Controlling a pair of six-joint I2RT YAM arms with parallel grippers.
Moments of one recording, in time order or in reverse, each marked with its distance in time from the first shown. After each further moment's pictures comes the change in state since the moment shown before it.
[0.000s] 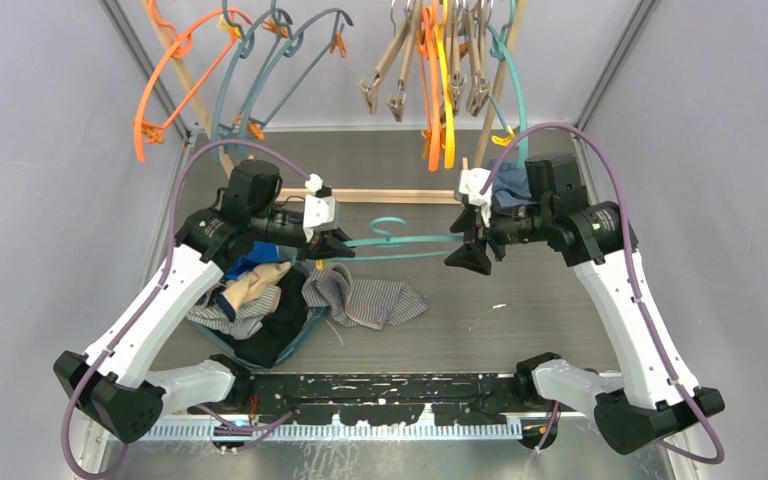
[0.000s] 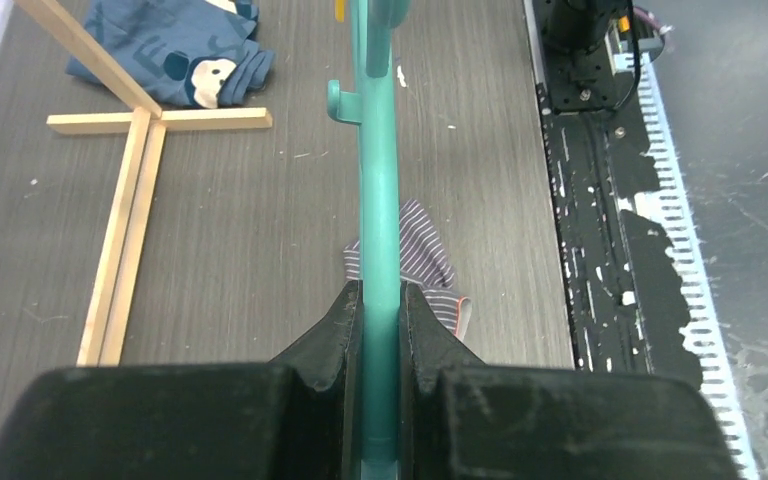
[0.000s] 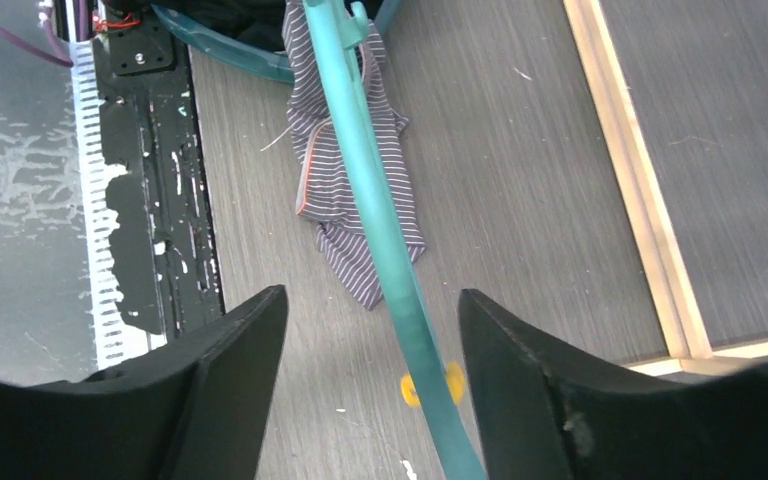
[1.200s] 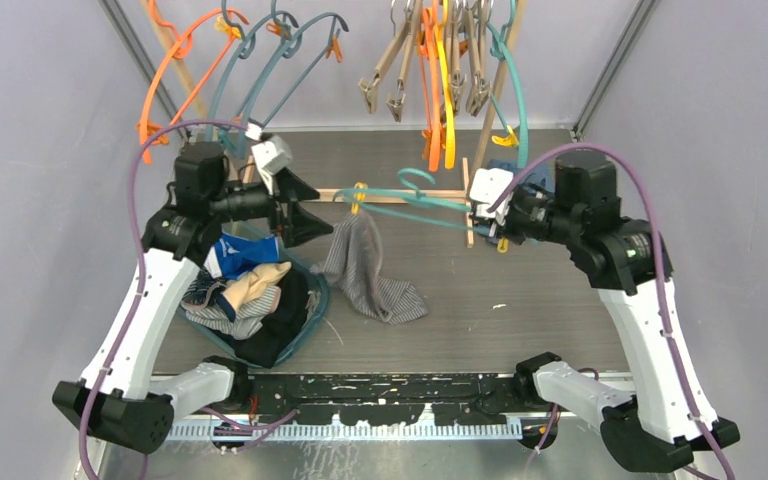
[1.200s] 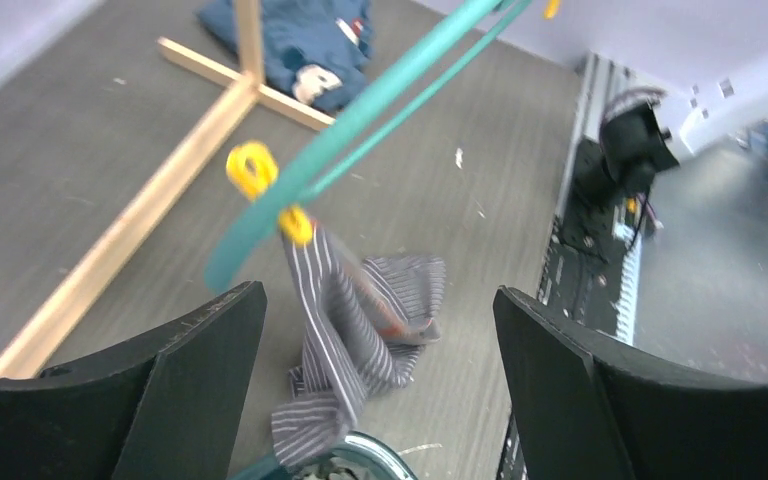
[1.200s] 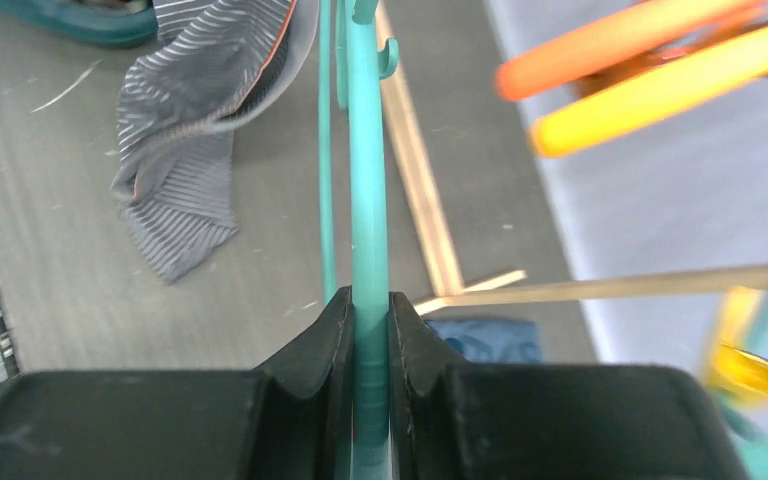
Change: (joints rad) left arm 0.216 -0.026 0.031 0.140 0.026 -0.498; right arm 0.052 -0.071 0.060 0.074 0.286 -0.153
